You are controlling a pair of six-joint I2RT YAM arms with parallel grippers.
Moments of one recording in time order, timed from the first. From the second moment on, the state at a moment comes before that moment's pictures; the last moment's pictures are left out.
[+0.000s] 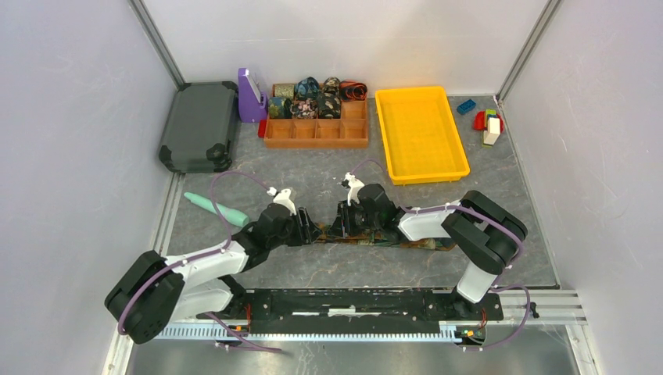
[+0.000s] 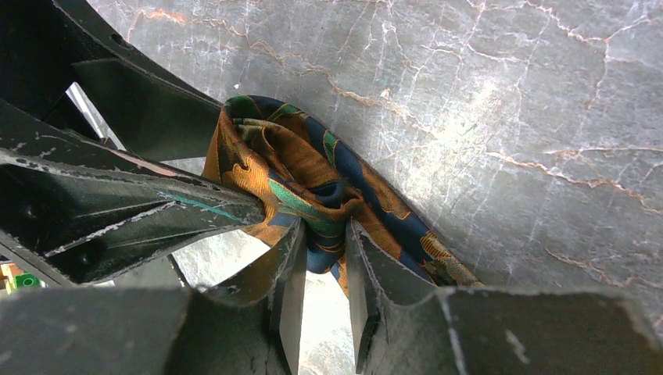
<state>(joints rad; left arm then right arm) -0.69 1.12 0.29 0.19 0.00 -0.73 0.83 1.72 0.67 0.42 -0.31 0.60</state>
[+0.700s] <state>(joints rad) -0.68 1.15 0.25 0.31 0.06 -0.67 0.83 1.71 0.70 0.36 -0.31 0.57</state>
